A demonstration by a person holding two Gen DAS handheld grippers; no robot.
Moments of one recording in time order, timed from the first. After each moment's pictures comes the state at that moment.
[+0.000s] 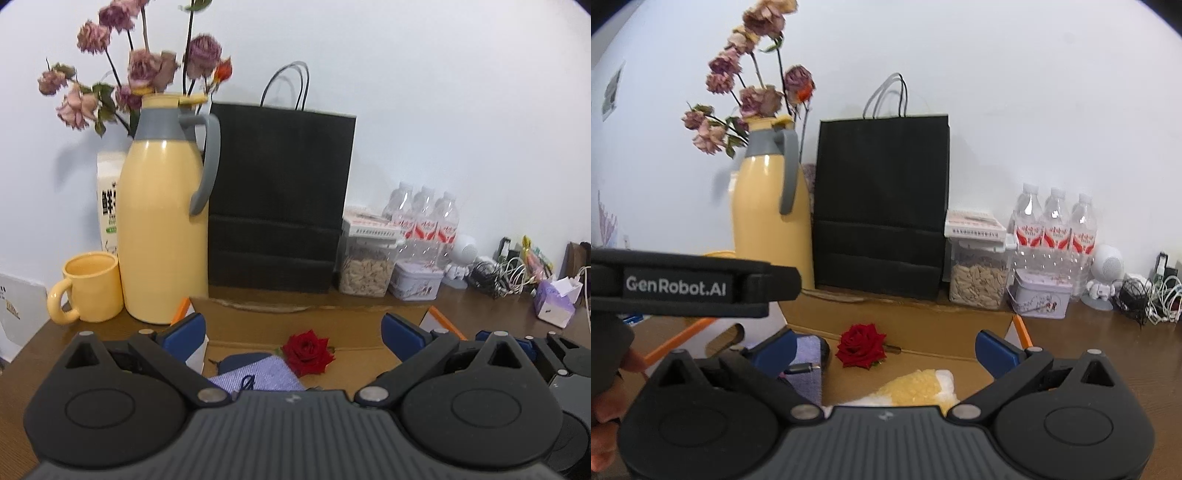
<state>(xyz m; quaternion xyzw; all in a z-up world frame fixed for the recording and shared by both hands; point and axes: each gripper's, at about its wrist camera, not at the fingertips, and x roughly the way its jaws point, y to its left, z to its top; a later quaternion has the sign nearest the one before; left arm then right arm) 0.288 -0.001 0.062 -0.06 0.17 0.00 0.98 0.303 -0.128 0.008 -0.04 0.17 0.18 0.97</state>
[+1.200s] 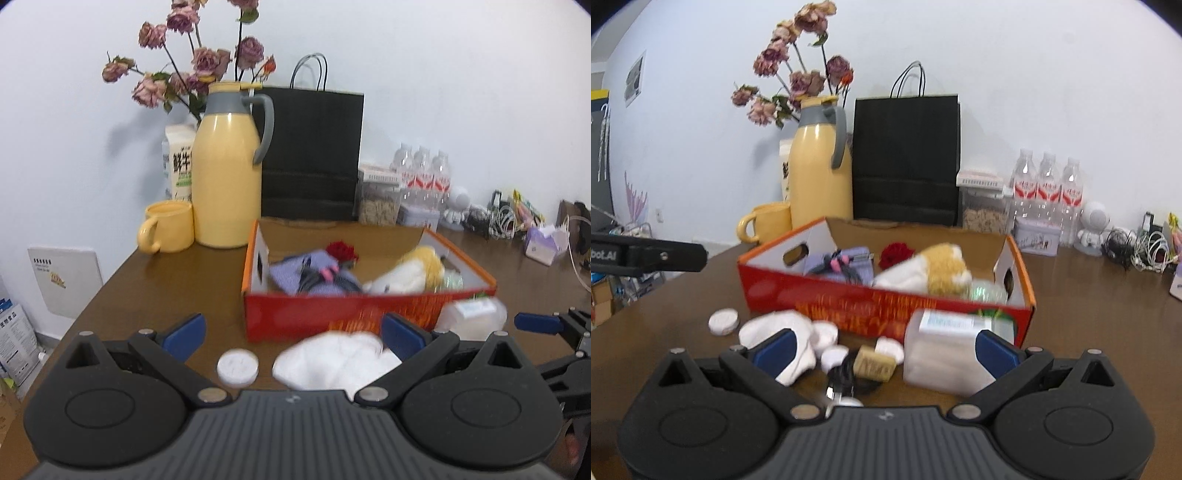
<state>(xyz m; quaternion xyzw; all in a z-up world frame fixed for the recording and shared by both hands) 0.119 0.036 0.041 -0.03 0.23 0.02 0.97 0.157 -0.167 -0.015 -0.04 0.22 0.21 0.95</state>
